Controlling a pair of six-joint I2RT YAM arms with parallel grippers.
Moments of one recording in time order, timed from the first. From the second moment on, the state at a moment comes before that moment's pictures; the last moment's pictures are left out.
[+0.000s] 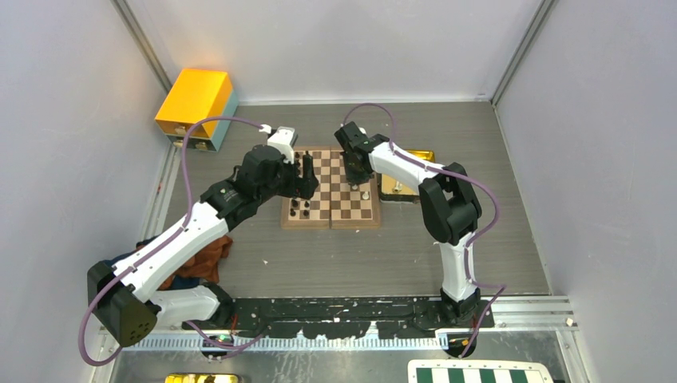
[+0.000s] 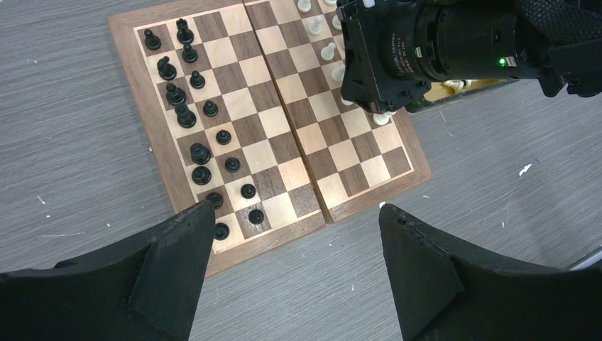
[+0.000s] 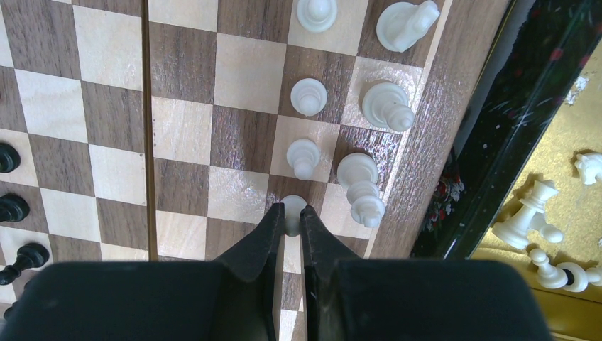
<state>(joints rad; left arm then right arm) -0.67 1.17 1.06 -0.40 -0.14 -0.34 0.61 2.03 1.59 -0.67 0.17 0.39</state>
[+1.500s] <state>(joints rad) -0.67 1.30 1.10 -0.39 -0.11 -0.34 0.38 1.71 1.41 -0.73 0.25 0.39</state>
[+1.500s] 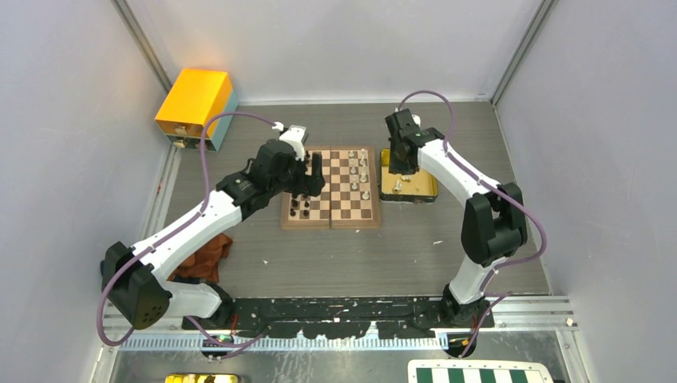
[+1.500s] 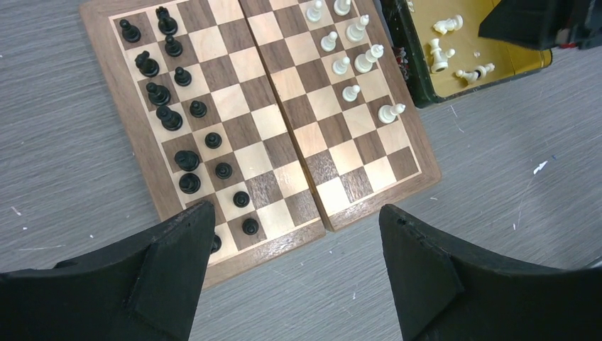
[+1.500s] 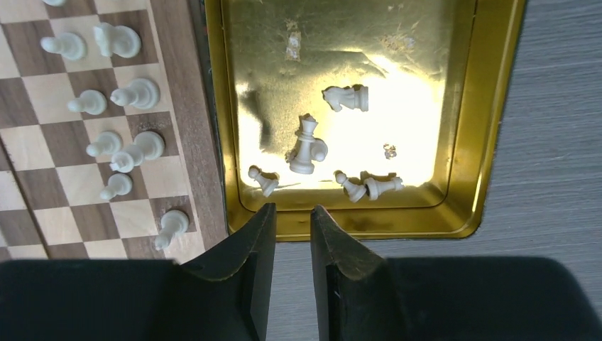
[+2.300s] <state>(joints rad) -0.65 1.32 1.10 -0.37 -0.10 -0.34 0.30 1.85 1.34 -0.63 0.18 0.41</state>
